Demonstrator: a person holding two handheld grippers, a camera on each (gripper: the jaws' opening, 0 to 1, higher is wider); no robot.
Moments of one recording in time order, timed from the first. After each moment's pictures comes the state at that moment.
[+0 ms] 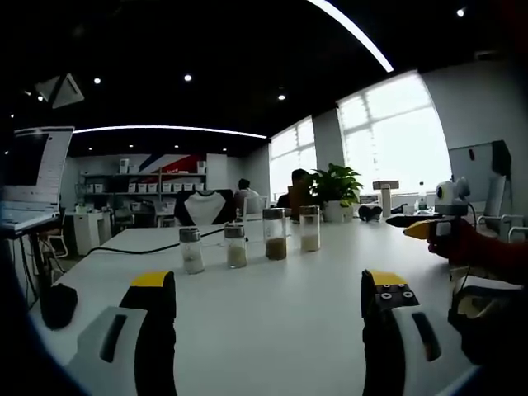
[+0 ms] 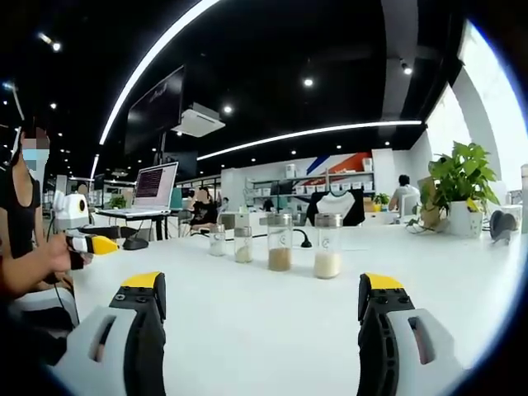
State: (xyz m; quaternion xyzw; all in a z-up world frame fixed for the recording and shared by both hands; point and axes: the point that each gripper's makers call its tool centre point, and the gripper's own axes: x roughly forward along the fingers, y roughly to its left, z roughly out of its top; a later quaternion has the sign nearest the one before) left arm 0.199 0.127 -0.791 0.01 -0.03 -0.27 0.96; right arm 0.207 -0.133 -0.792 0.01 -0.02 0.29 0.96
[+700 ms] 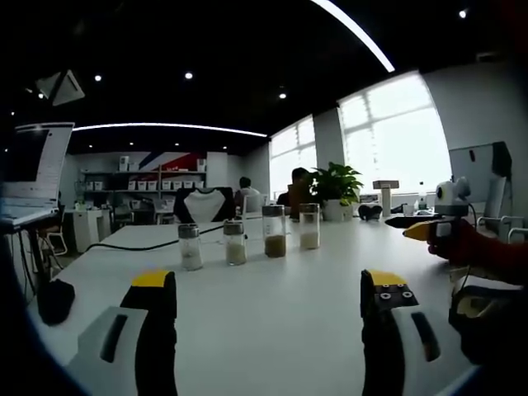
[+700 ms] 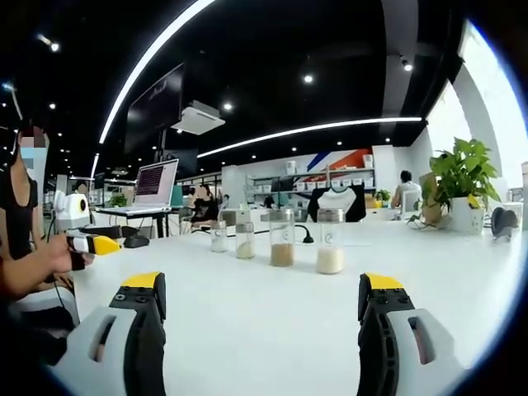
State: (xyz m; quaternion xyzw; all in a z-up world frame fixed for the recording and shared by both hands) left arm 0.201 0.125 -0.796 0.00 -0.02 -0.27 0.96; right arm 0.207 -0.128 -0.797 0.01 -0.01 0.29 0.96
